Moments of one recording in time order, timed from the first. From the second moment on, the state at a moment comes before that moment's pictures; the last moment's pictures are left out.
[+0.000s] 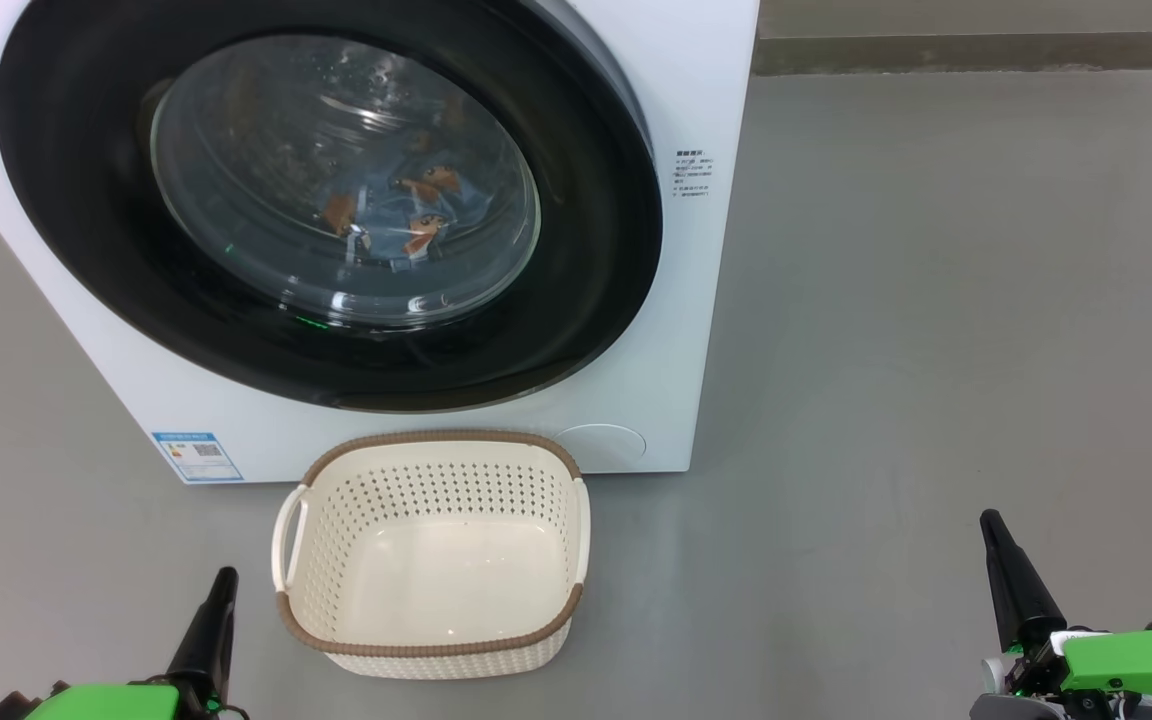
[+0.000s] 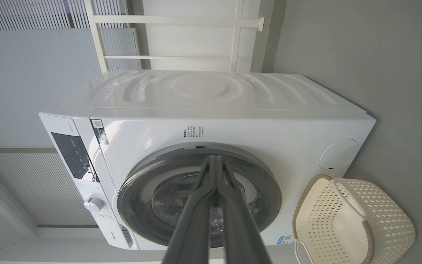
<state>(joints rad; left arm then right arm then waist) -0.07 0.04 0.08 0.28 -1.60 -0.13 0.11 -0.07 -0.05 -0.14 0.28 1.60 0.13 0.11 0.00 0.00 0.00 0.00</state>
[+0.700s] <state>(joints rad) -0.07 0.04 0.08 0.28 -1.60 -0.13 0.11 -0.08 -0.05 -0.14 0.28 1.60 0.13 0.11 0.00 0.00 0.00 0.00</state>
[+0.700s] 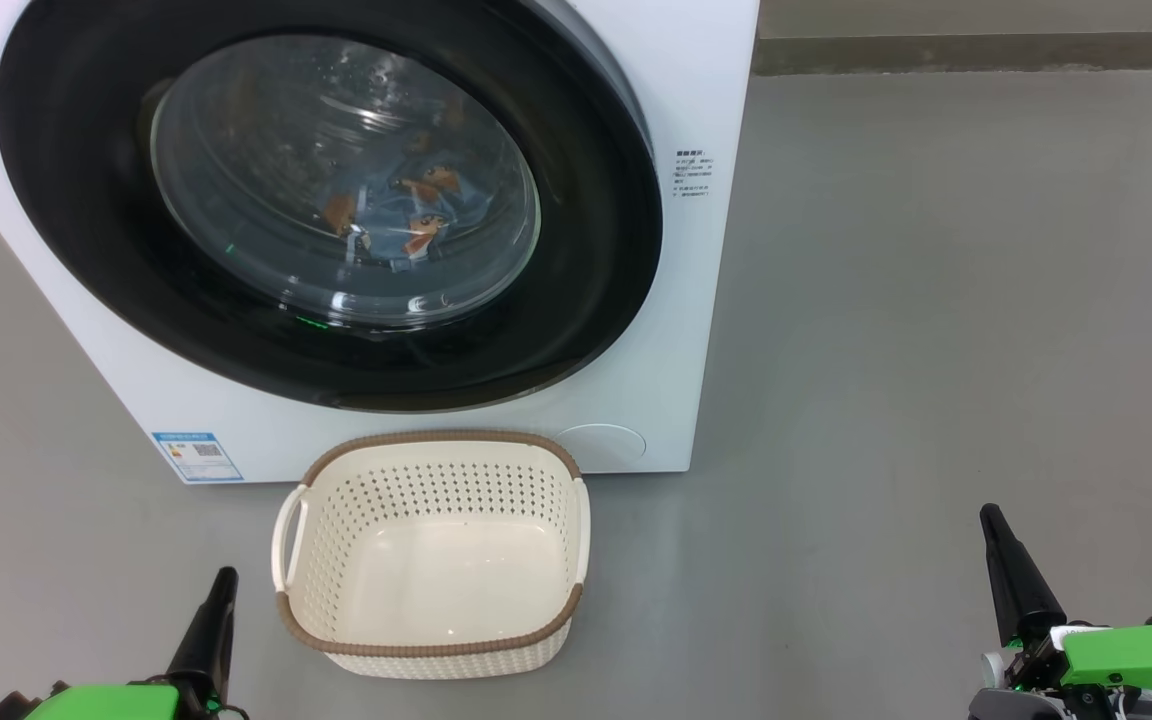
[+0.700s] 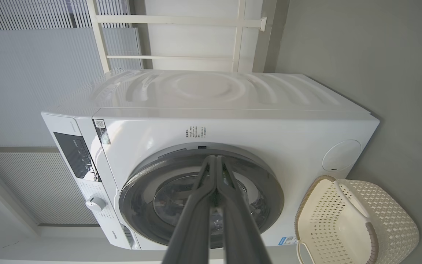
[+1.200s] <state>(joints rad) -0.07 0.04 0.08 0.28 -1.60 -0.13 0.11 -0.08 -0.05 -0.14 0.28 1.60 0.13 0.11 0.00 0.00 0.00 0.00</state>
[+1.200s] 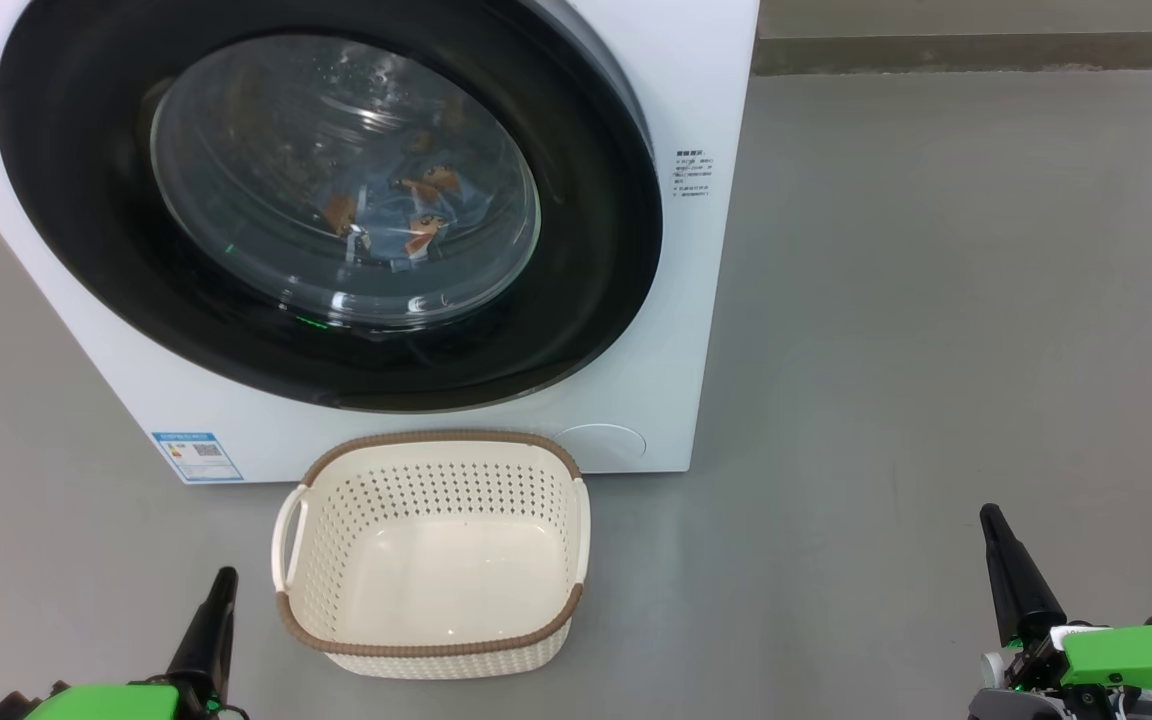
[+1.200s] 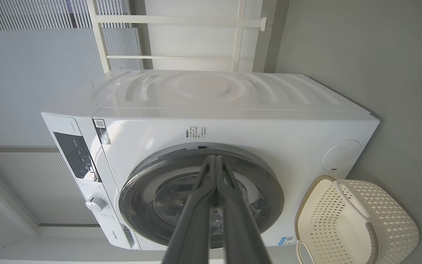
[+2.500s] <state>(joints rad) -0.07 0.04 0.08 0.28 -1.60 -0.13 0.11 -0.08 -0.05 -0.14 0.28 1.60 0.13 0.11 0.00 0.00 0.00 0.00</state>
